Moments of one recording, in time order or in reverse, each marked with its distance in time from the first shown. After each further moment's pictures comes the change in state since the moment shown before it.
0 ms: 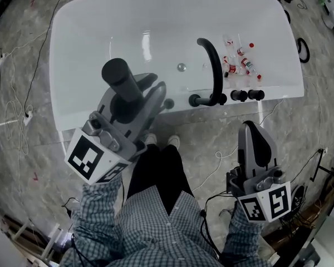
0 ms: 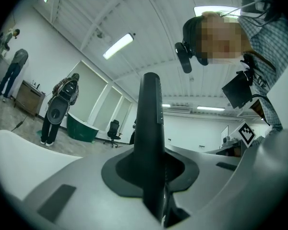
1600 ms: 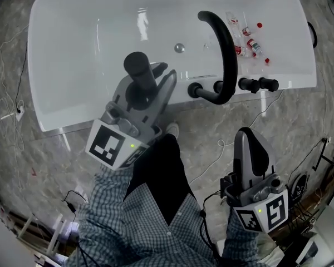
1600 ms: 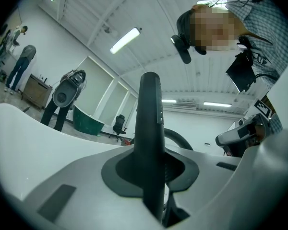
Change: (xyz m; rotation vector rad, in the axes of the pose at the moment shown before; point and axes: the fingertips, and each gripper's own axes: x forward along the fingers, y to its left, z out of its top) left arm 0.044 0.035 -0.157 -0.032 0.022 0.062; right arm 0.023 -0.031 -0.094 0.105 0.033 0.012
